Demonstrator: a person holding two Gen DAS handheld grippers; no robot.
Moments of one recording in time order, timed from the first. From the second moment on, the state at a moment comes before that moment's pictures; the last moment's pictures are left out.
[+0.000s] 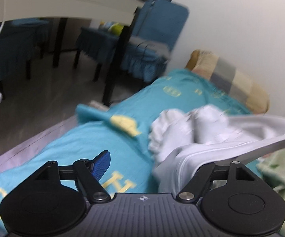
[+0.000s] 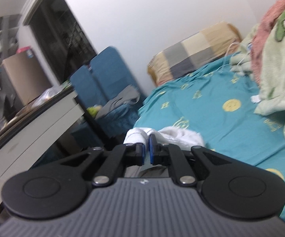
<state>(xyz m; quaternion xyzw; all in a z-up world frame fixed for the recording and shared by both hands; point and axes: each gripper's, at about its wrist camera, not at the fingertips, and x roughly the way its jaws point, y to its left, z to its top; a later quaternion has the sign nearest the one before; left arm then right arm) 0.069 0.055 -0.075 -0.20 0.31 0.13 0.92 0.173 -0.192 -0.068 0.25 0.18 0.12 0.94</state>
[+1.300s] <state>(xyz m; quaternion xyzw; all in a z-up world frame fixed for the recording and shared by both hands) 0.009 0.097 0.287 -0.21 -0.01 -0.03 0.98 0.064 -0.180 0.202 0.15 -0.05 0.05 0.99</state>
